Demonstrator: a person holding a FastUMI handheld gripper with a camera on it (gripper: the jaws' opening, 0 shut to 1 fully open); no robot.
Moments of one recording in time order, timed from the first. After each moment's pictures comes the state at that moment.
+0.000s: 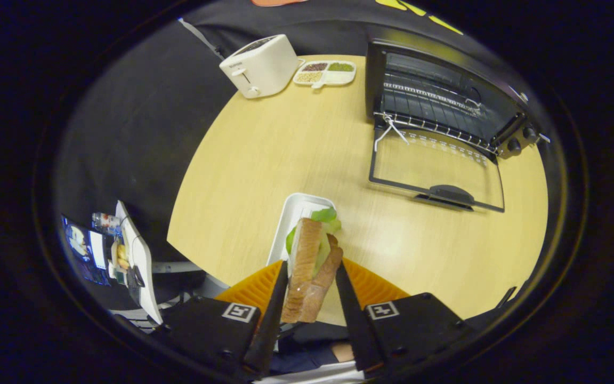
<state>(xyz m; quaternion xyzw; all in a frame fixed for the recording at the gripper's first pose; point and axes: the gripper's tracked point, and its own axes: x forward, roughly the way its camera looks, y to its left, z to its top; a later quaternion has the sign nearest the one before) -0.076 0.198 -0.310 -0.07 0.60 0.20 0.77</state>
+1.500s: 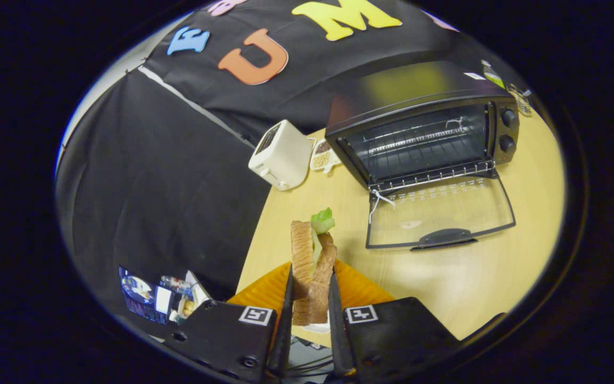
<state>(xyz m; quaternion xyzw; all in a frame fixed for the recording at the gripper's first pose) 0.006 0.163 -0.232 0.20 0.43 0.29 0.83</state>
